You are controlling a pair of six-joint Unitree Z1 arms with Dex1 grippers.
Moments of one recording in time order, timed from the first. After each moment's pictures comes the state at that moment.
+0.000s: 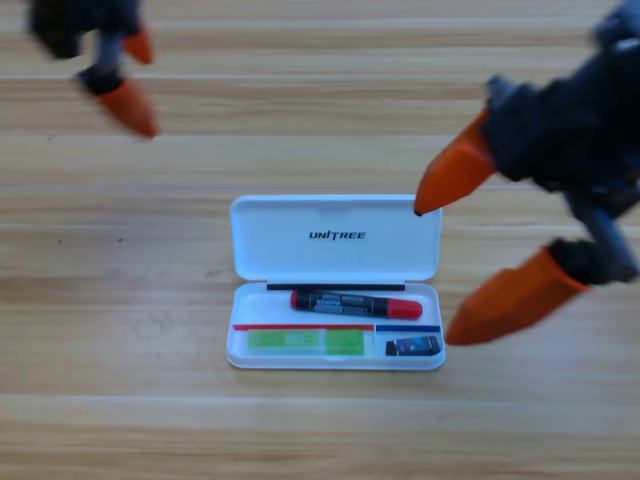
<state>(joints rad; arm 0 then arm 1) -0.54 1.86 -1.88 1.19 -0.03 0.84 0.93 1.62 -1.53 0.92 0.43 -0.59</state>
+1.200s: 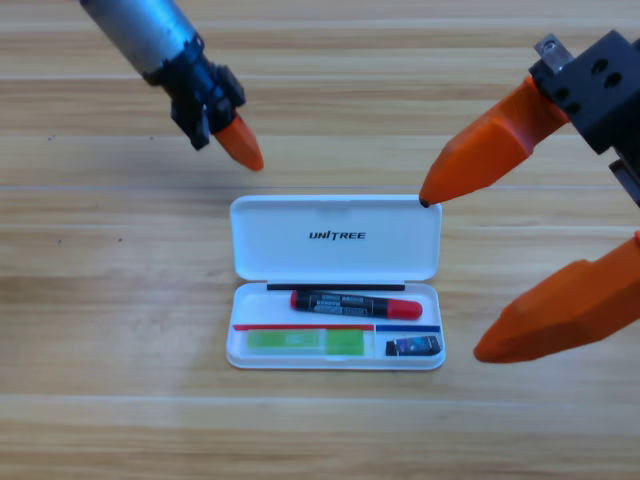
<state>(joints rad) -0.34 2.34 -2.06 1.10 -0.49 0.90 0.93 1.52 -1.48 0.86 0.57 -0.54</state>
